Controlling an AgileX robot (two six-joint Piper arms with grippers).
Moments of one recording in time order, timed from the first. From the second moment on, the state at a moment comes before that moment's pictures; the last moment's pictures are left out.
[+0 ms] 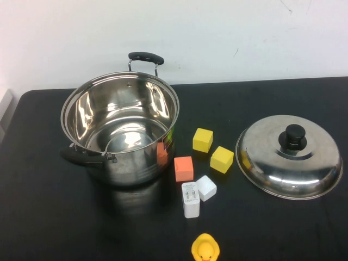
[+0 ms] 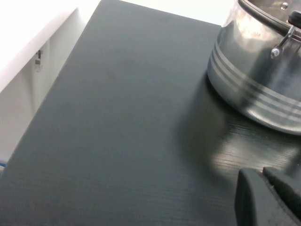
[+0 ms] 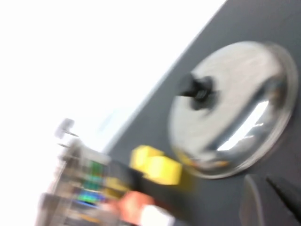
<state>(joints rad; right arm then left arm) -0.07 -0.01 0.03 0.75 0.37 0.21 0.01 -0.01 0.01 -0.06 0.37 -0.23</state>
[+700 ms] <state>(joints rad) -0.07 0.00 -0.11 0.90 0.37 -0.48 0.01 -0.01 0.01 -0.06 0.37 -0.23</state>
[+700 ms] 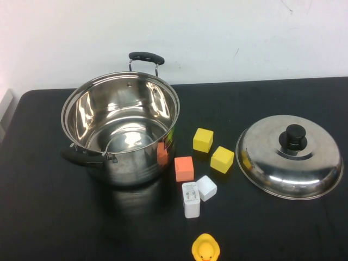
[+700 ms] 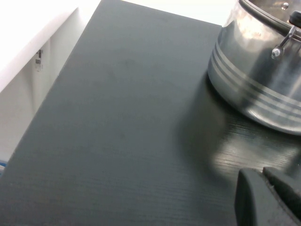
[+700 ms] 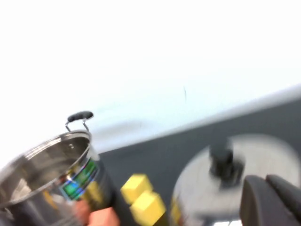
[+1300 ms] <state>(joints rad) -0.06 0.54 -0.45 0.22 0.24 0.06 0.01 -0.01 0.01 -0.06 0.37 -0.23</state>
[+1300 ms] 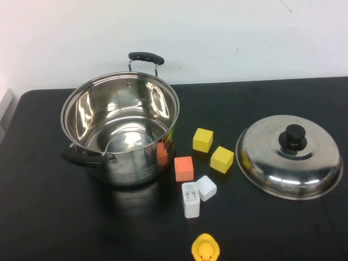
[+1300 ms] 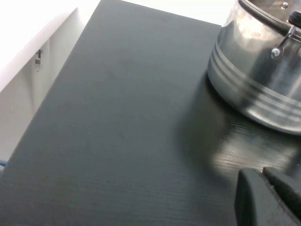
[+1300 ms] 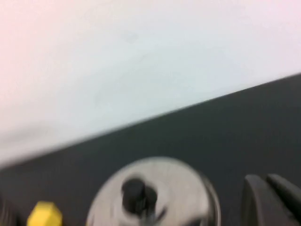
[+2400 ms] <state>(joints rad) 0.20 1.88 -0.60 -0.20 -1.06 0.14 0.01 -0.01 0.01 -0.06 0.37 -0.23</state>
